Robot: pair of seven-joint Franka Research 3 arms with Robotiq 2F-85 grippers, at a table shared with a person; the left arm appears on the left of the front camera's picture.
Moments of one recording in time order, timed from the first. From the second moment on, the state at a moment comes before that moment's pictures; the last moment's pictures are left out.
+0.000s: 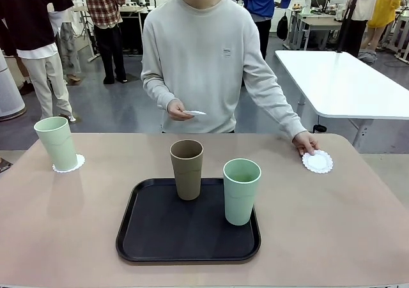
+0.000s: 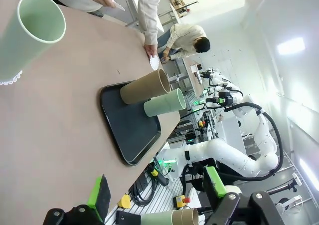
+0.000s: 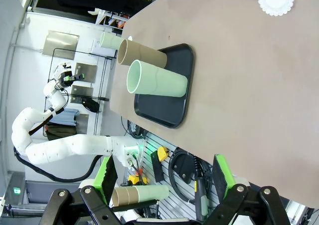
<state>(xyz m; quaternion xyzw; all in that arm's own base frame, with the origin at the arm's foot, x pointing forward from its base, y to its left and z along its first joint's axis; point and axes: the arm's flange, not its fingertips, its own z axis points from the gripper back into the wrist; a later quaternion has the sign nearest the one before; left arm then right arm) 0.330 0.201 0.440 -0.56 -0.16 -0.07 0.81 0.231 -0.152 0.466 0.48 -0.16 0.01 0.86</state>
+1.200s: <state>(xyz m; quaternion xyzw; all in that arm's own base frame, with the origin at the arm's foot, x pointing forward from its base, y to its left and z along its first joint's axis) 0.330 0.202 0.440 -0.56 -0.16 -0.07 0.81 0.231 -0.152 0.466 0.48 -0.16 0.01 0.86</state>
